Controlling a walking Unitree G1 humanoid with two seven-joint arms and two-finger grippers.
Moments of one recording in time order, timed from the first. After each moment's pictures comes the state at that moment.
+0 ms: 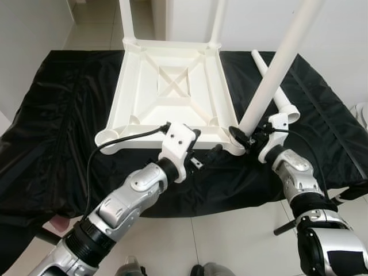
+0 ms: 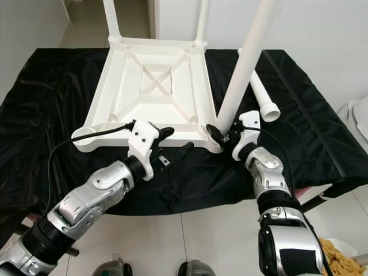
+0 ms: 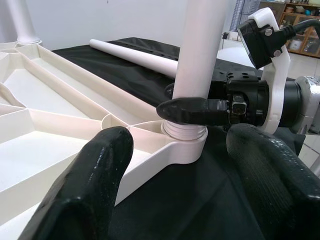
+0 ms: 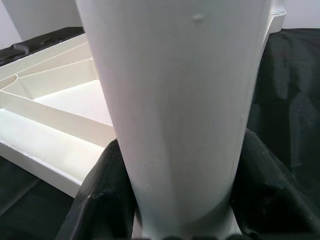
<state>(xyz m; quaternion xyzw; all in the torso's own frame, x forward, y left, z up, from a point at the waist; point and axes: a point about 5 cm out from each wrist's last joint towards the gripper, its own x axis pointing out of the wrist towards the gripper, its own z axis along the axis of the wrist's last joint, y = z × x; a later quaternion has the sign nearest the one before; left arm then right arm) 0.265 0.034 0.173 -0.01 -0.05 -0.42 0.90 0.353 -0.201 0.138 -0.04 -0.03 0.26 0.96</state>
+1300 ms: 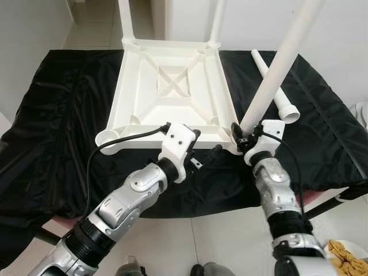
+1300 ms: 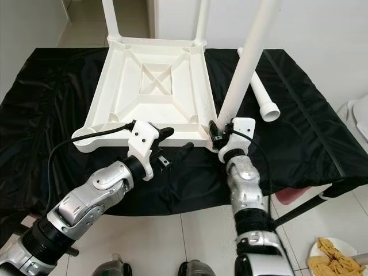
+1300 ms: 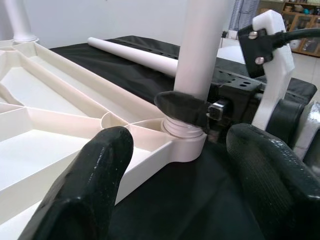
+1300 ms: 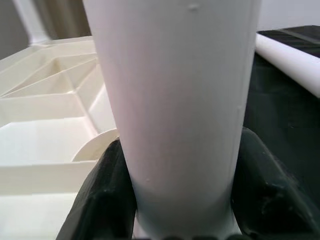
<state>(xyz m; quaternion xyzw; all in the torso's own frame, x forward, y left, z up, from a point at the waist) 0.265 0.033 0.172 -0.01 -0.04 -0.43 0.90 0.335 -0.164 0.136 0.02 -0.06 0.00 1.00</state>
